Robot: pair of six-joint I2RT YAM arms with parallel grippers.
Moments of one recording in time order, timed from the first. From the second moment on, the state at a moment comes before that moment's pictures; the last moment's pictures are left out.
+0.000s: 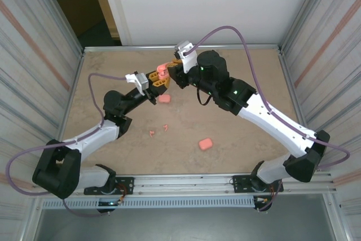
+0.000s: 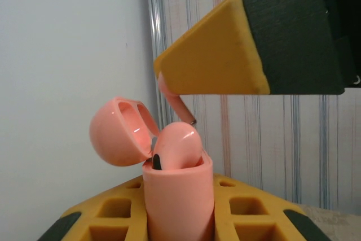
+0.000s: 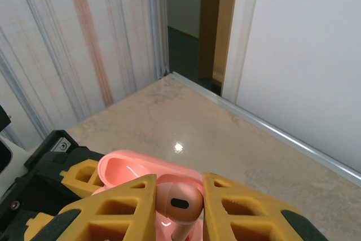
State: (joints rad) left arm -0.47 1.27 0.62 1.07 0.55 -0.12; right arm 0.88 1.41 1.52 -0.33 0.10 0.04
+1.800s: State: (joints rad) left arm -0.47 1.28 0.63 1.09 0.56 -0.15; right arm 0.86 1.39 1.50 -0.33 0.05 0.10
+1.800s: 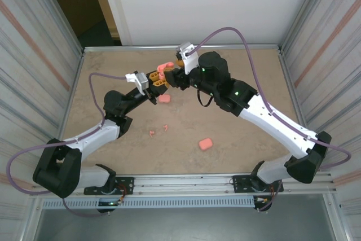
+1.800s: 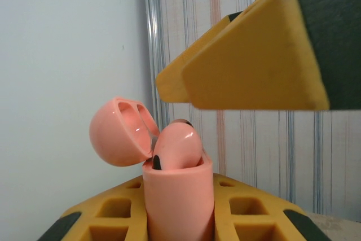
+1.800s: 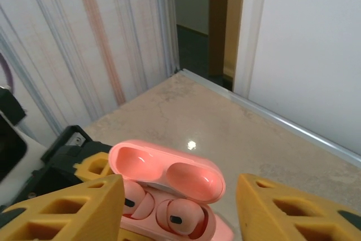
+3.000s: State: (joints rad) left arm -0.47 1.32 0.65 1.15 0.61 -0.21; right arm 0.52 1.36 1.25 0.07 -0.78 0.58
